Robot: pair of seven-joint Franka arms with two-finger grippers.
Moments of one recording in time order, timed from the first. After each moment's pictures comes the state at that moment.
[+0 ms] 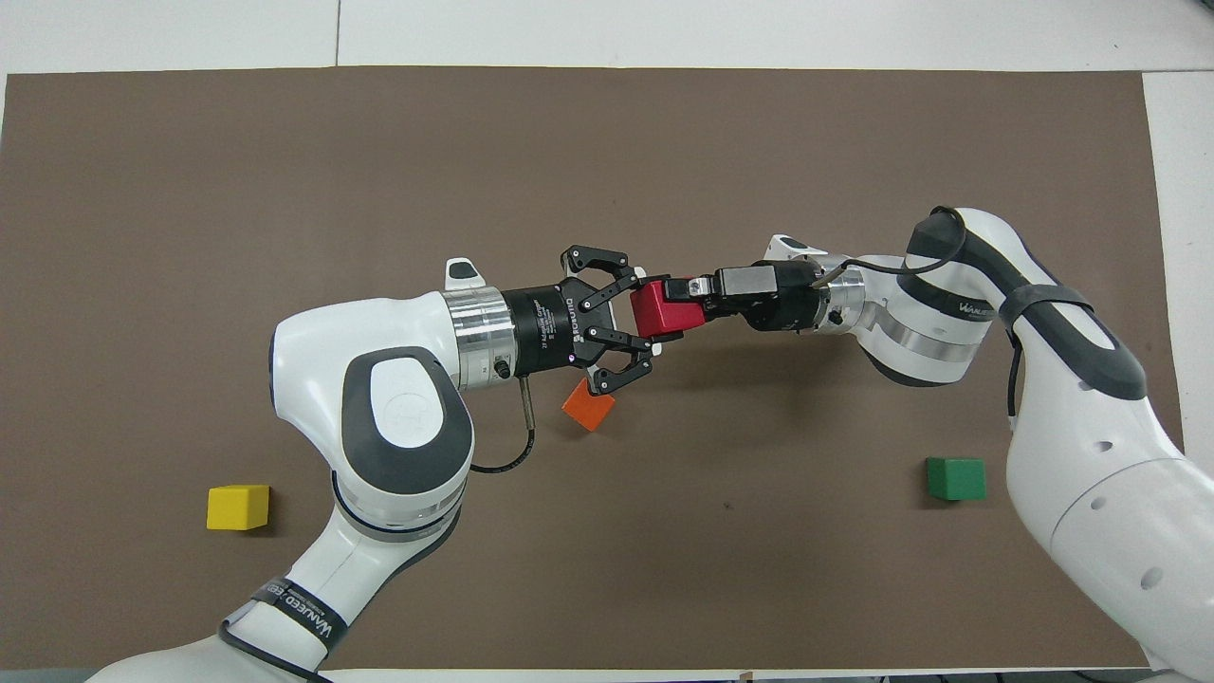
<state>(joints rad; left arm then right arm) -0.44 0.15 -0.18 -1.99 -1.54 2.44 -1.12 0.08 0.55 0.07 -1.91 1.84 1.35 -0.85</state>
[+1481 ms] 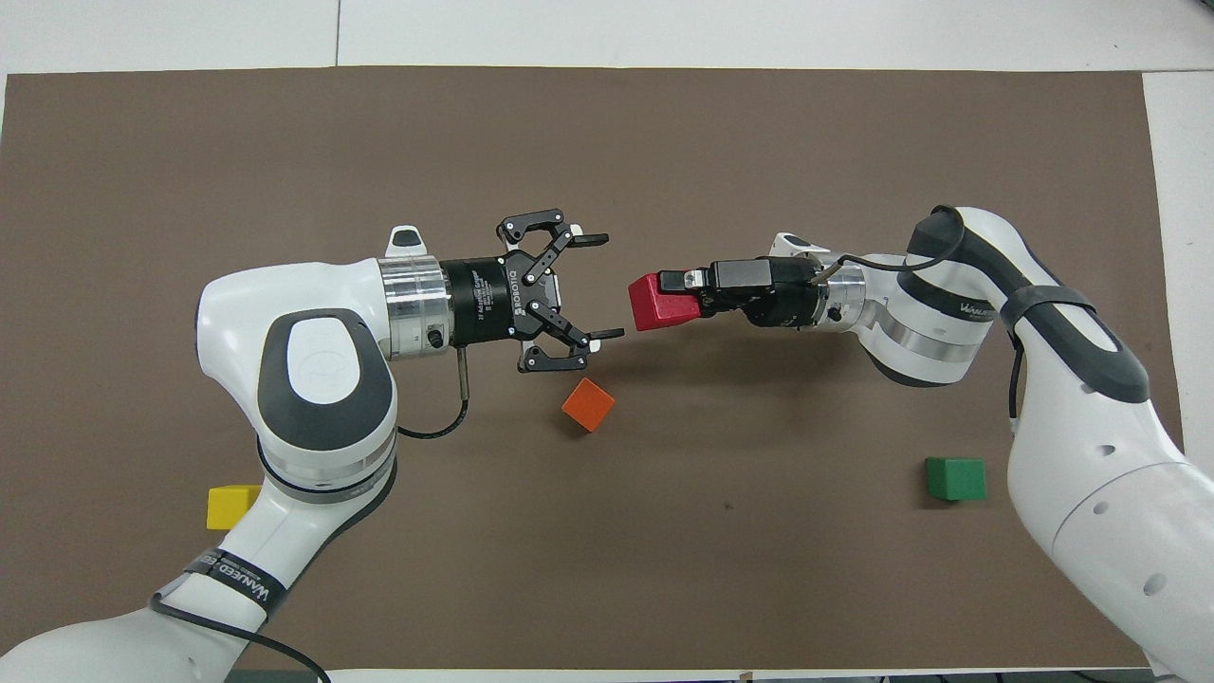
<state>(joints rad) -0.30 0.15 -0.18 -1.99 -1.45 2.28 -1.06 0.08 0.55 0.07 -1.91 1.84 1.41 -0.83</state>
